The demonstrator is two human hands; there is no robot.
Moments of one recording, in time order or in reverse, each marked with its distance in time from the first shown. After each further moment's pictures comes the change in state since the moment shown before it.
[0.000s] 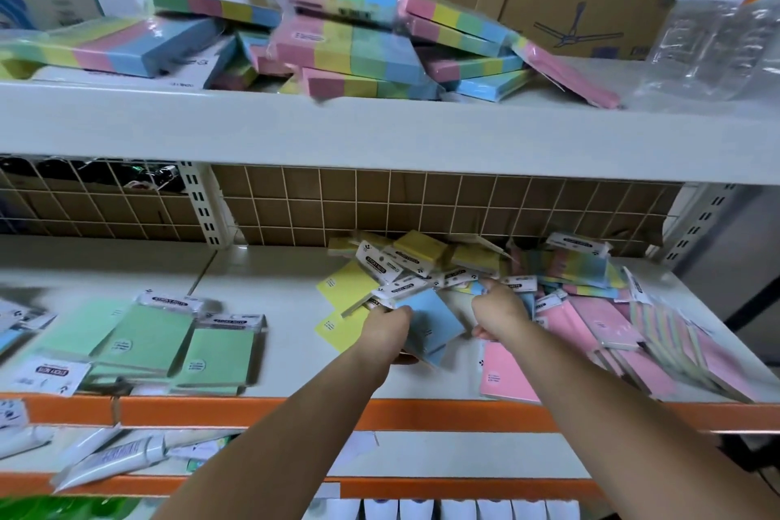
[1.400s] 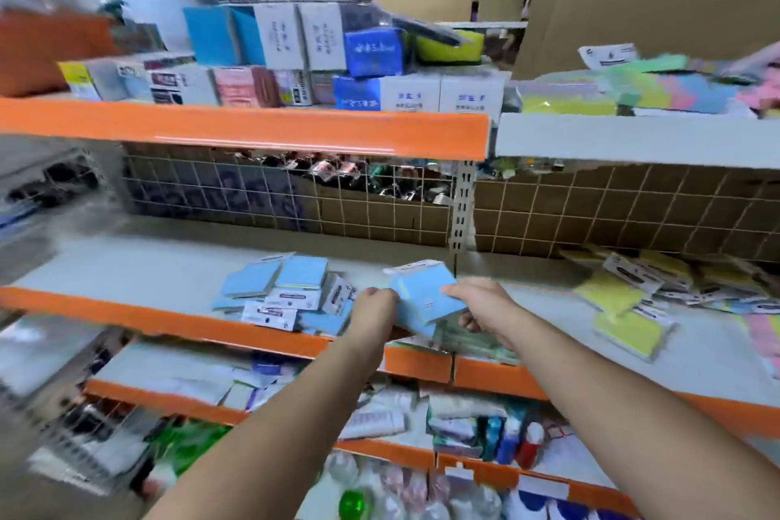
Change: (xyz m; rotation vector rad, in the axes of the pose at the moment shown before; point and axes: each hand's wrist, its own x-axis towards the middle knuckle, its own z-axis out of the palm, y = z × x) left_hand -0.104 0.001 -0.416 -0.198 0.265 0.197; right_hand -0.238 -0.218 0.299 0.266 -0.377 -0.266
